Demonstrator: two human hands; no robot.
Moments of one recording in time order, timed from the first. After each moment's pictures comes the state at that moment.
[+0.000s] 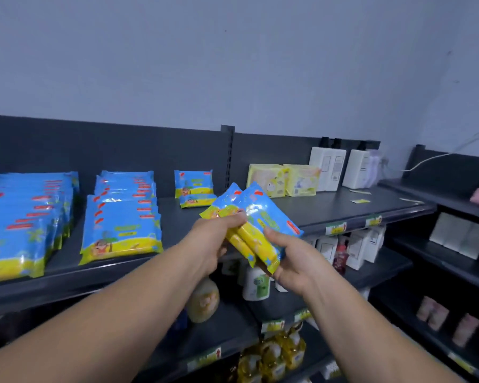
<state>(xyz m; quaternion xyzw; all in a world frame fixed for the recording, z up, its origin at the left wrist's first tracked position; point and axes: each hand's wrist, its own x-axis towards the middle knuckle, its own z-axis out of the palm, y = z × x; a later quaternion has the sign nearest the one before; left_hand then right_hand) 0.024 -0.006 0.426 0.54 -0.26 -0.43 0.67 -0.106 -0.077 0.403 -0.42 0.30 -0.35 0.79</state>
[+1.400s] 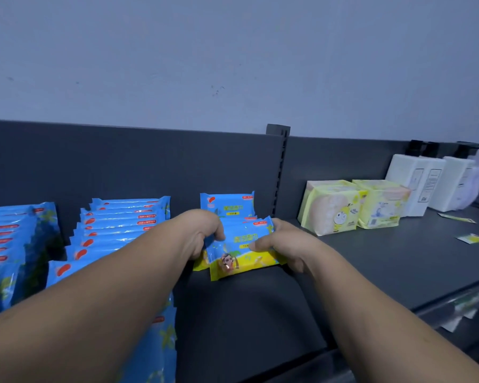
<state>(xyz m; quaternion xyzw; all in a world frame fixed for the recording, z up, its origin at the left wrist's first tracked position) 0.255 -0.178 0.437 0.78 -0.21 -0.37 0.46 0.116 -0.282 0.411 -0.69 0.35 -0.18 0.60</state>
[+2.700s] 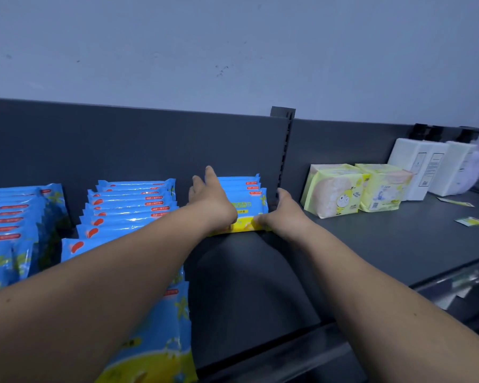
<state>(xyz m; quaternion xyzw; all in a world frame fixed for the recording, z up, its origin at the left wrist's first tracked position) 0.253 -0.176 0.435 0.86 -0.39 -0.10 0.32 0.128 -0.271 0.411 -0.77 0.43 -0.24 0.40</state>
